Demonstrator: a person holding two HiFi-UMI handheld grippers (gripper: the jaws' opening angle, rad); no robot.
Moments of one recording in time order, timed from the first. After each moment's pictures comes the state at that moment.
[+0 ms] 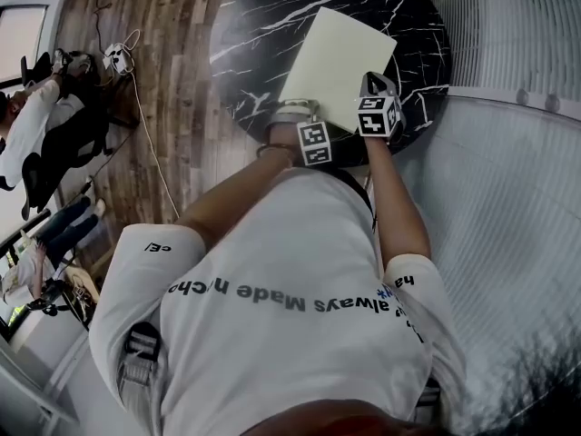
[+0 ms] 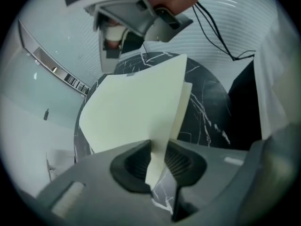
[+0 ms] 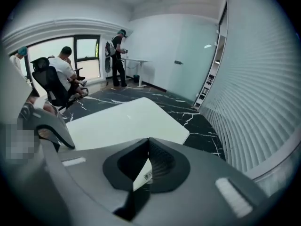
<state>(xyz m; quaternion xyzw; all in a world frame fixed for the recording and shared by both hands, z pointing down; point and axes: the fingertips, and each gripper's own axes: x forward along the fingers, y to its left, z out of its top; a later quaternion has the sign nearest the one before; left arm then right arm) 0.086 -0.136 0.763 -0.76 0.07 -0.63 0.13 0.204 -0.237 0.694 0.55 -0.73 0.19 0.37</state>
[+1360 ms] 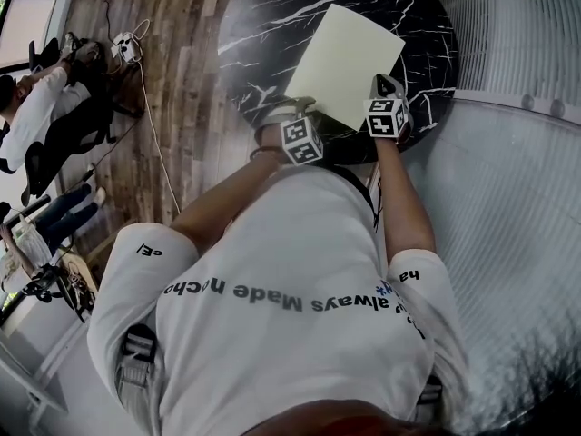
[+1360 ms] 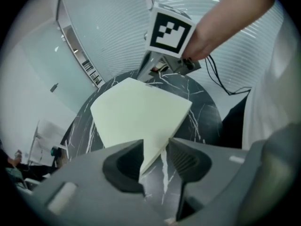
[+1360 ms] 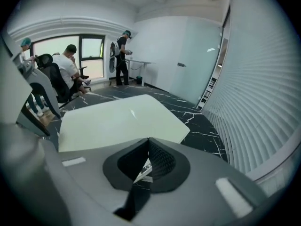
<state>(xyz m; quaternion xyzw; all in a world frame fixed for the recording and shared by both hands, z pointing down) 0.069 -0.126 0.725 -0.82 0.13 -0.55 0.02 0.216 -0.227 0.718 0.53 -0.74 0.16 0.37</state>
